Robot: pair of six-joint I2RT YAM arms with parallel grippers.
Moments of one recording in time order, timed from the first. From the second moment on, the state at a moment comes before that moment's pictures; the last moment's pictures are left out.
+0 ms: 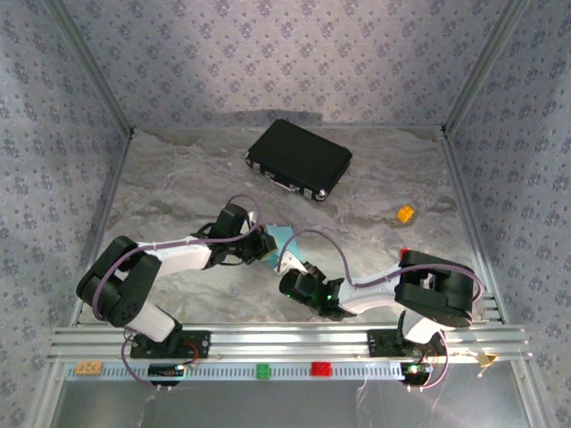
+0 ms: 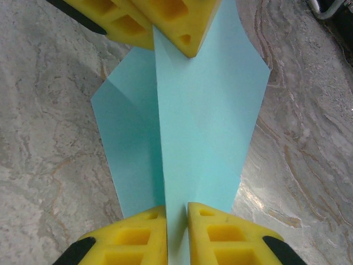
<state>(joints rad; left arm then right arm) -0.63 1.52 0.61 0.14 0.48 -1.09 1.26 1.59 0.54 0.21 0.63 0.17</state>
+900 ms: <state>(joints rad) -0.59 1.40 0.61 0.01 0.42 -1.05 1.16 1.59 0.56 0.19 0.45 0.27</state>
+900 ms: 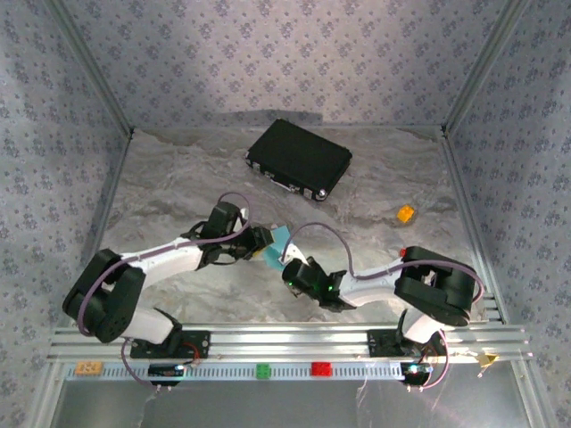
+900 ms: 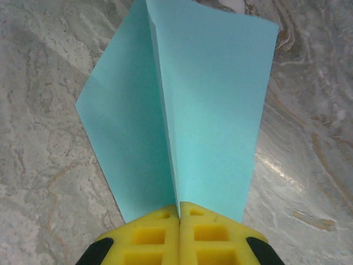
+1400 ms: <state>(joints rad) -0.58 1.33 0.58 -0.03 0.36 -1.05 0.96 1.56 0.53 0.28 0.02 0.45</state>
